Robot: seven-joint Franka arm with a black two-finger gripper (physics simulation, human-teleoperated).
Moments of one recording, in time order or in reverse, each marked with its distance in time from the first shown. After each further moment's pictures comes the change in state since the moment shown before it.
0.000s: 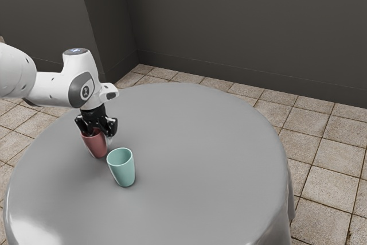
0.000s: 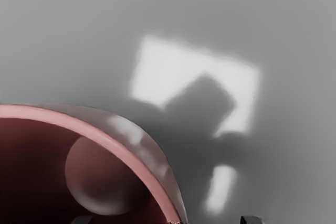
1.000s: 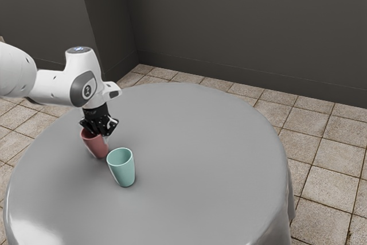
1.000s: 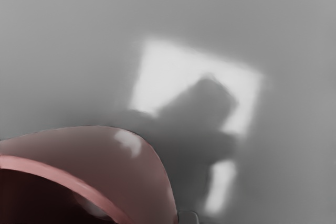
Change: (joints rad) arm -0.016 -0.014 -0.006 0.002 0.025 -0.013 -0.065
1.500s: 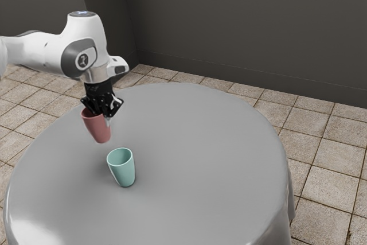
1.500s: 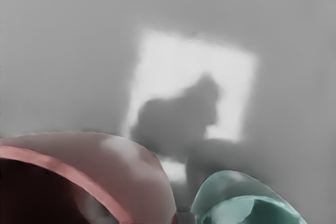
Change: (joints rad) arm -0.088 -0.260 -0.052 0.011 0.122 -0.292 -0.118
